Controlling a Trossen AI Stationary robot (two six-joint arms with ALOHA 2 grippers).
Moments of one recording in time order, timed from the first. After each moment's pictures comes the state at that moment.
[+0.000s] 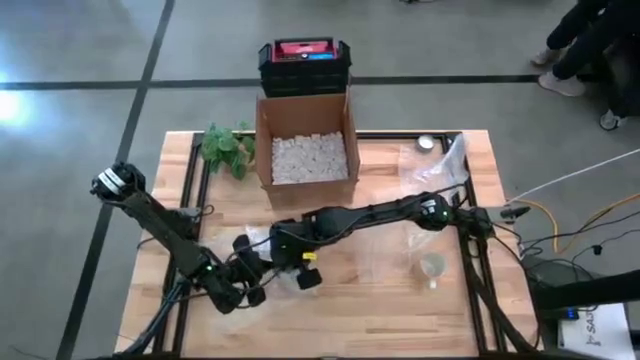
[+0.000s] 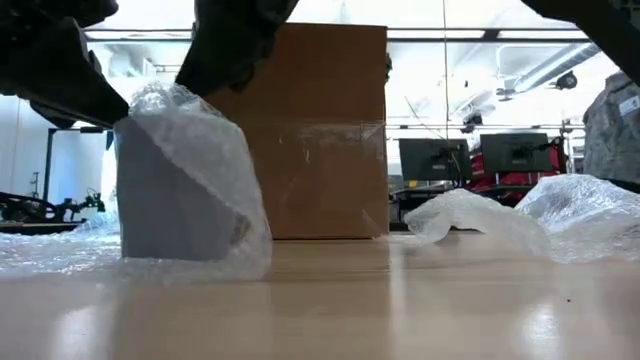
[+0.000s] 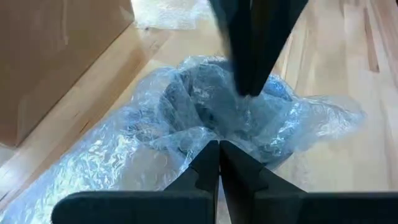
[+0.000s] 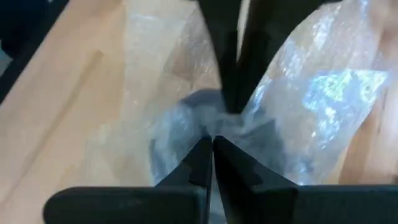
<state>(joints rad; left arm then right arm) -0.78 1.39 0.69 -0.27 -0.83 -0.95 0.18 2.44 2.32 -0.93 -0.19 -0.23</state>
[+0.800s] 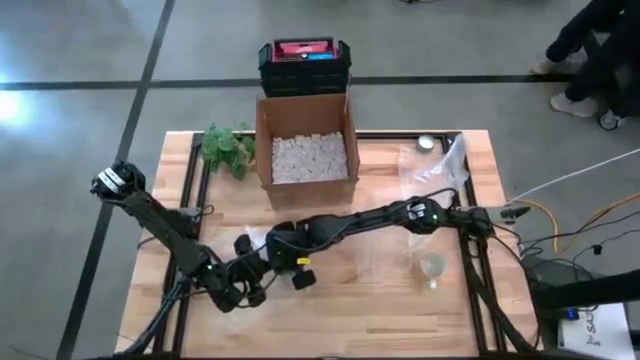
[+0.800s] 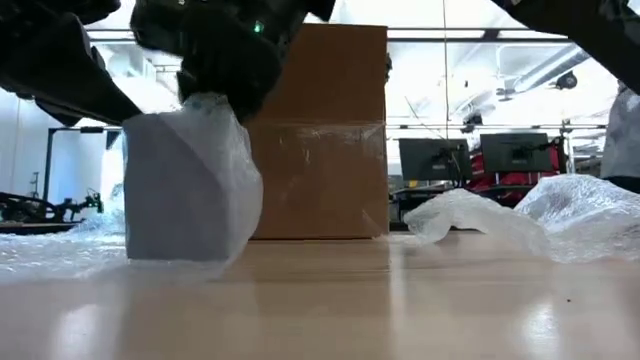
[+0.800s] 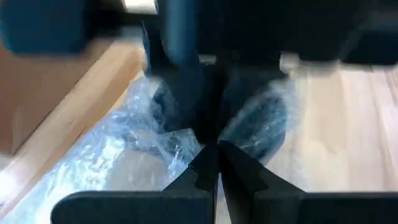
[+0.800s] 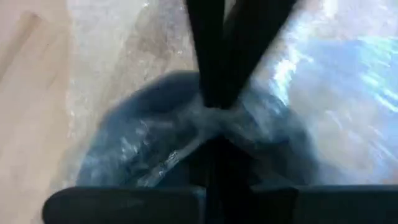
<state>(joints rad) -0.78 1.37 0.69 -0.23 -0.82 -0.90 0.17 2.51 2.31 -0.87 -0.09 -0.25</state>
